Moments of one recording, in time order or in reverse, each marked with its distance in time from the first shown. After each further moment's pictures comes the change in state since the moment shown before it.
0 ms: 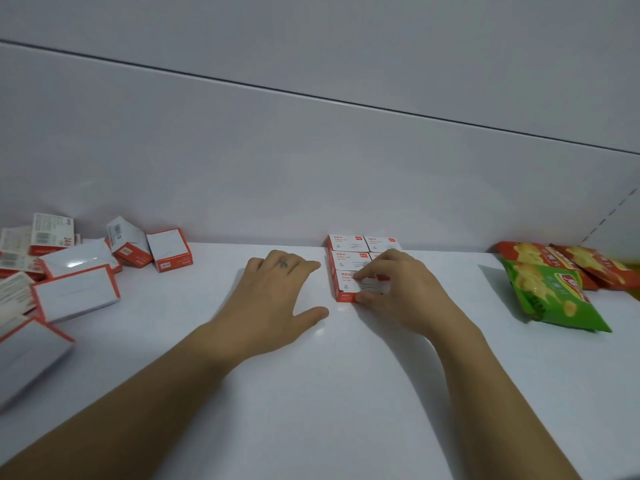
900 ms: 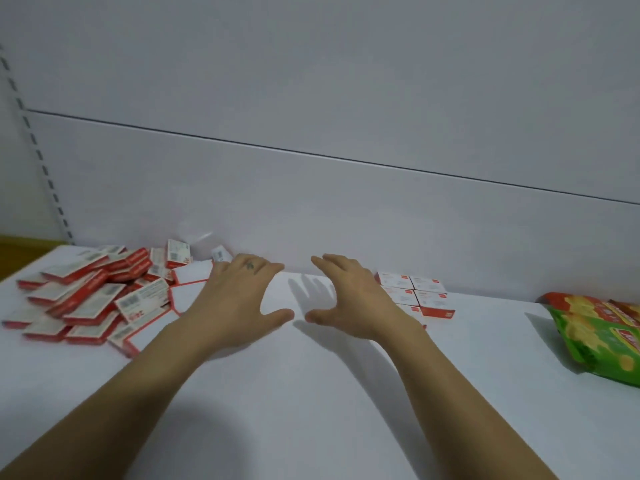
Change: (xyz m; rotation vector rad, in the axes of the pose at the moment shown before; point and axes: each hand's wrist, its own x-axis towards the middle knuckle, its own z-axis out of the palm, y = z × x) left_hand -0.068 -0.051 -0.091 0.205 0.027 -0.250; right_hand 0.008 -0.123 0.014 -0.047 -0.098 -0.370
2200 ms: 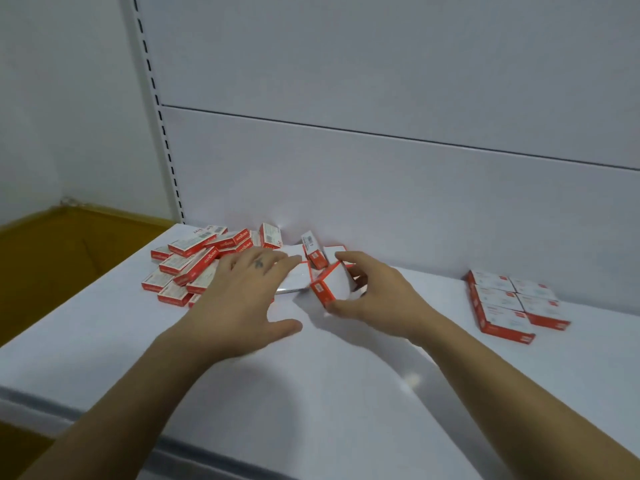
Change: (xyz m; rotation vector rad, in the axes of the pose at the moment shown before) left_hand -0.079 -0.060 -0.044 0.100 -0.082 -0.167; right_hand 0.021 -0.085 0.031 0.541 -0.060 -0.003
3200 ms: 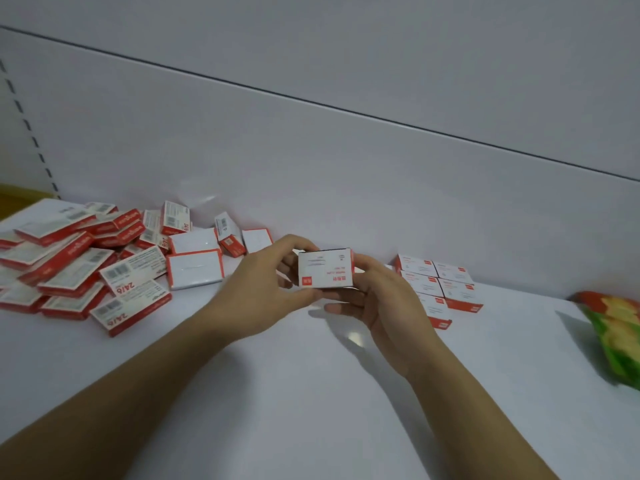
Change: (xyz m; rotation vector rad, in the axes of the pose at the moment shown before) left_hand 0.075 0.092 0.049 -0.967 0.054 0.067; right_hand -0.036 0.066 -0.049 0.881 0.119 0.159
